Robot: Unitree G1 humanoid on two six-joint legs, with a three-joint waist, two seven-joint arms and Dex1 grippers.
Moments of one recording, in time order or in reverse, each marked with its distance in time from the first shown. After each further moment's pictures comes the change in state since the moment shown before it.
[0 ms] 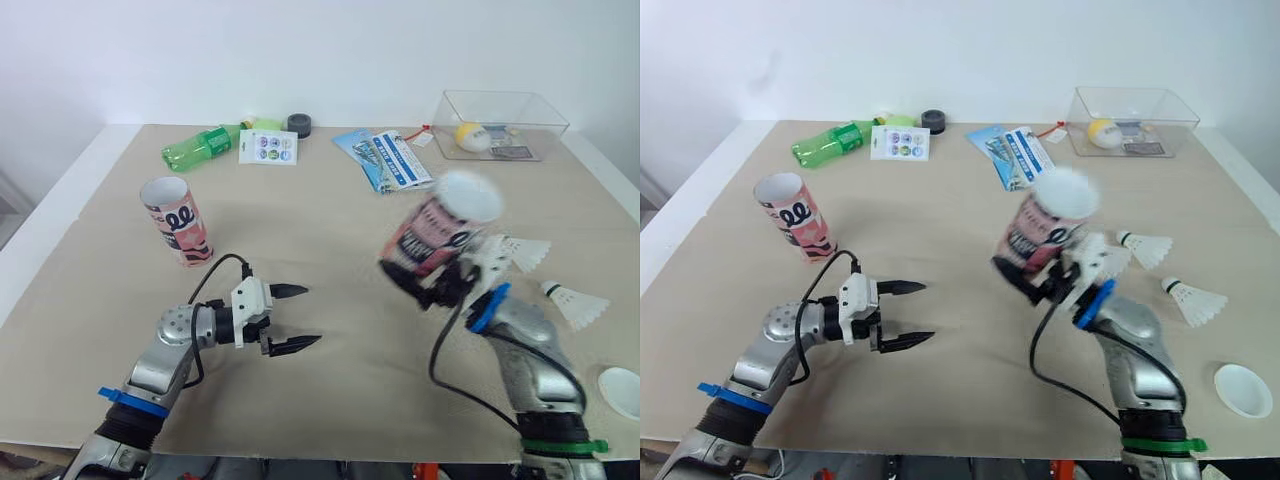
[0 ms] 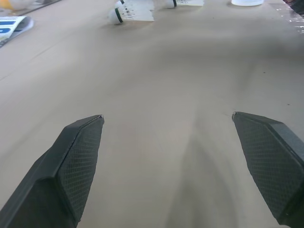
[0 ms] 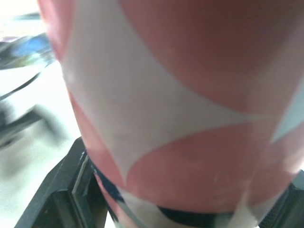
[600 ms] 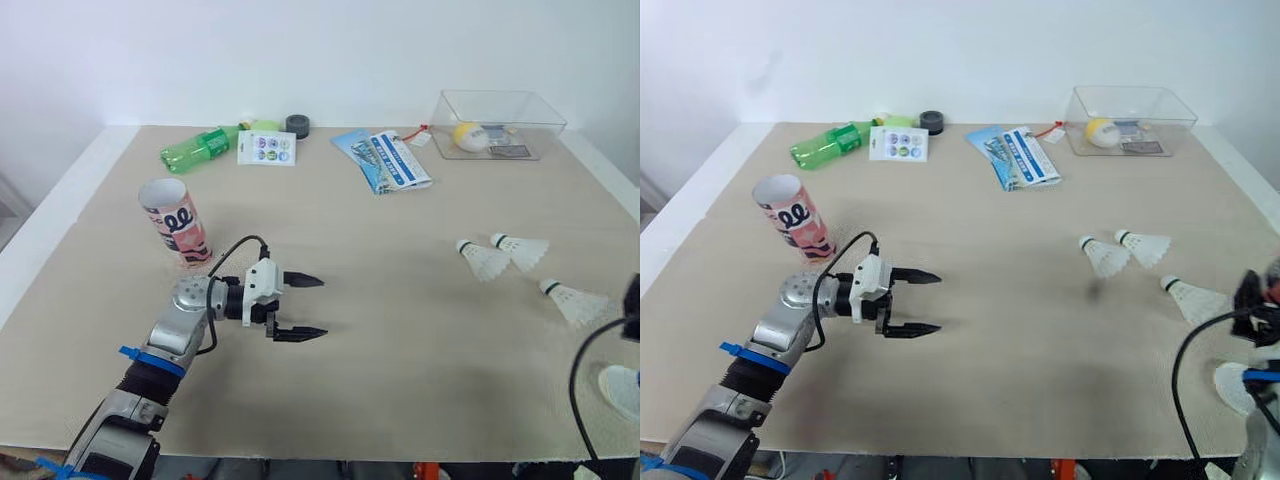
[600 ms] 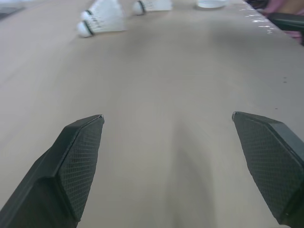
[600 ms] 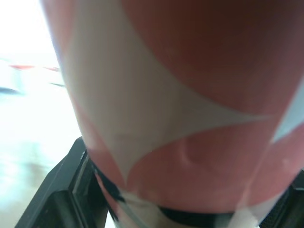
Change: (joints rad) left arm -0.204 -0.042 -0.034 0.193 -0.007 -0.034 -0.180; right arm 0.378 0.013 -0.546 -0.048 -0.240 -0.103 -0.588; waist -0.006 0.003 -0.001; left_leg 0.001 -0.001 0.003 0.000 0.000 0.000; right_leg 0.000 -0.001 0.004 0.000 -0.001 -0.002
